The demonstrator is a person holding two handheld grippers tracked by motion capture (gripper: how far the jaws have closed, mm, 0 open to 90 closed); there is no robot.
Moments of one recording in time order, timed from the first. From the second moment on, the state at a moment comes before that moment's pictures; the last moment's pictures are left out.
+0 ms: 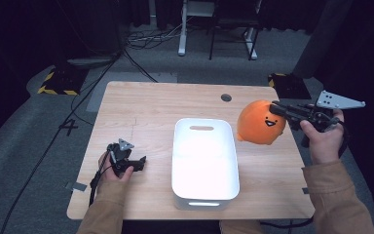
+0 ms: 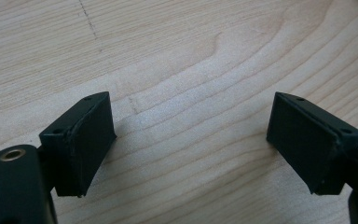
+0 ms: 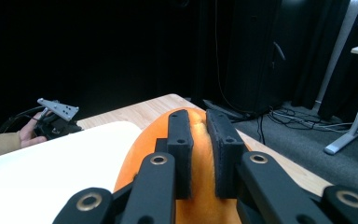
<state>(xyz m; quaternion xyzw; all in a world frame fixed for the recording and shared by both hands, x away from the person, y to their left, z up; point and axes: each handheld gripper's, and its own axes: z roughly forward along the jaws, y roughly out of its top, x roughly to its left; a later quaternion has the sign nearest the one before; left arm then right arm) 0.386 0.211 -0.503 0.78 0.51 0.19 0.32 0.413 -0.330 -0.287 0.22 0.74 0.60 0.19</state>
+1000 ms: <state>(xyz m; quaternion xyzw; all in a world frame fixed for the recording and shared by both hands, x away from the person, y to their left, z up) 0.386 0.211 -0.503 0.78 0.51 0.19 0.32 0.427 -0.227 -0.259 0.16 0.76 0.61 0.17</state>
